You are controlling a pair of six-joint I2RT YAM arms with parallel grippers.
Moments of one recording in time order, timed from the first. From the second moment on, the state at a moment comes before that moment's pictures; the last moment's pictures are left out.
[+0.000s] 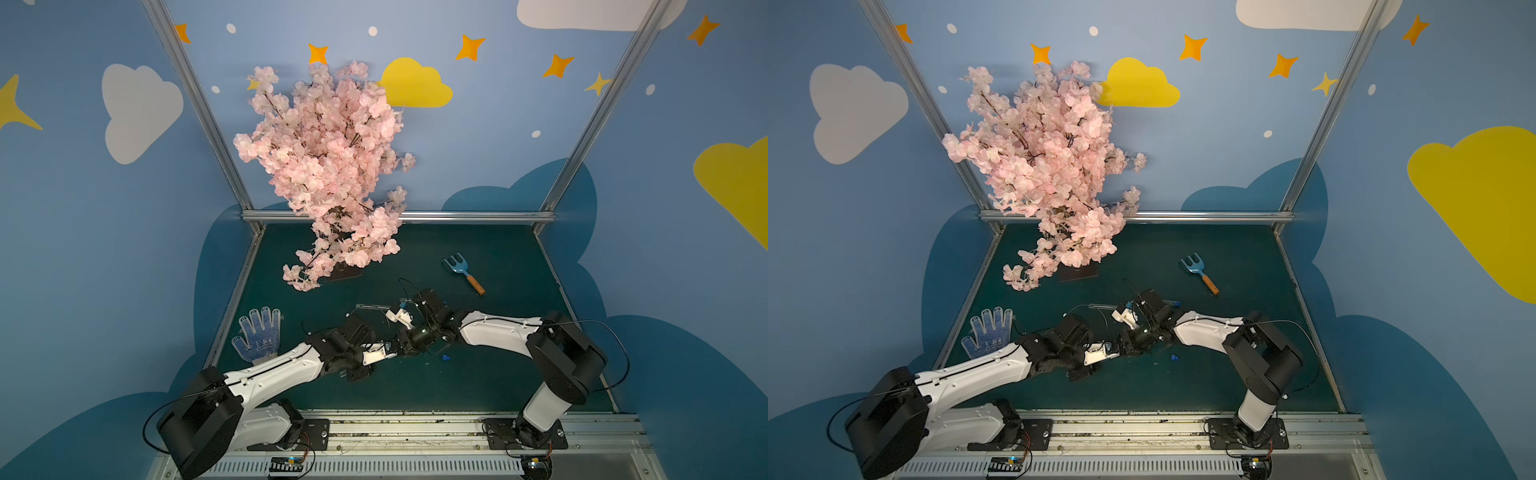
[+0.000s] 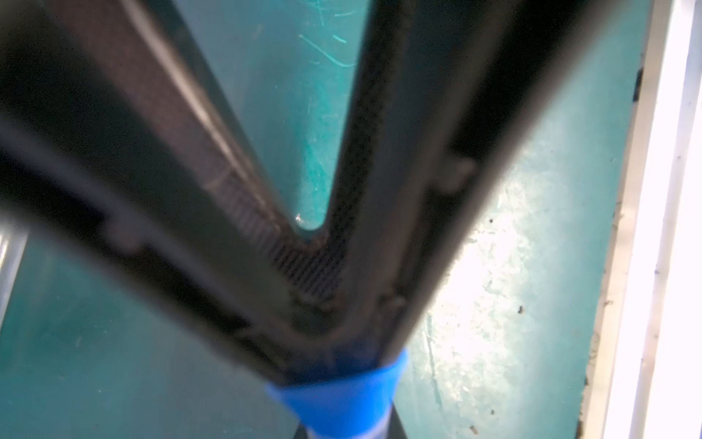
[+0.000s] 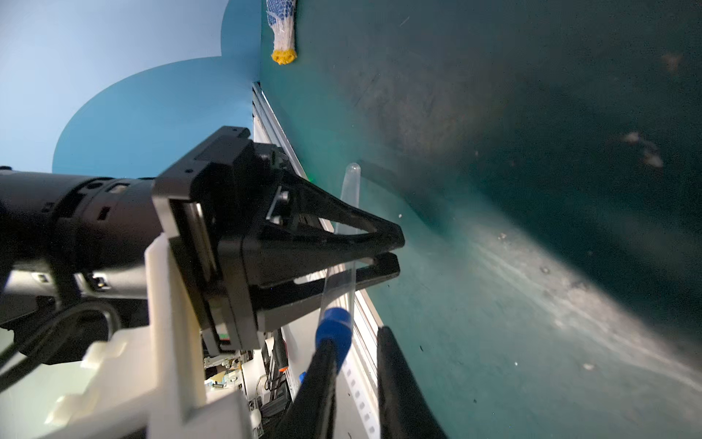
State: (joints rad) left arm -0.75 1.21 0.56 -0.42 0.23 0.53; right arm 0.86 1.70 0.89 -0.09 -0.85 0.66
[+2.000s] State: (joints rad) left arm -0.78 1.21 0.59 -0.30 0.22 0.57; right arm 0.78 1.57 0.79 -0.02 -0.85 0.66
